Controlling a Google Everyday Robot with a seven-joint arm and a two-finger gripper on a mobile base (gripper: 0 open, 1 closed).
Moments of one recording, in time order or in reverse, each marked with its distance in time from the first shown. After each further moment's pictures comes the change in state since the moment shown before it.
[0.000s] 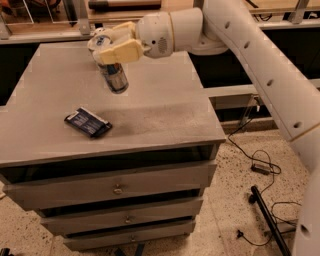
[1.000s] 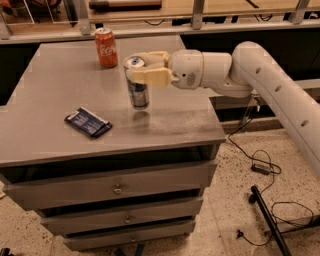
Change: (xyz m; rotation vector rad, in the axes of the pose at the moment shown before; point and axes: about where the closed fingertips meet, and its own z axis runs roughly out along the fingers) arm 0.057 0.014 -0.059 0.135 -0.147 0.089
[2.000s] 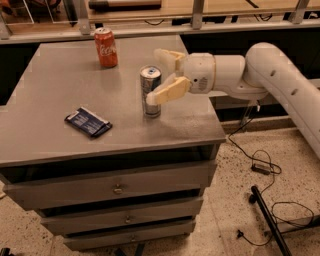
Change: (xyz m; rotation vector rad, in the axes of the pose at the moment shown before) arm 0.007 0.009 -0.028 0.041 0.065 -0.030
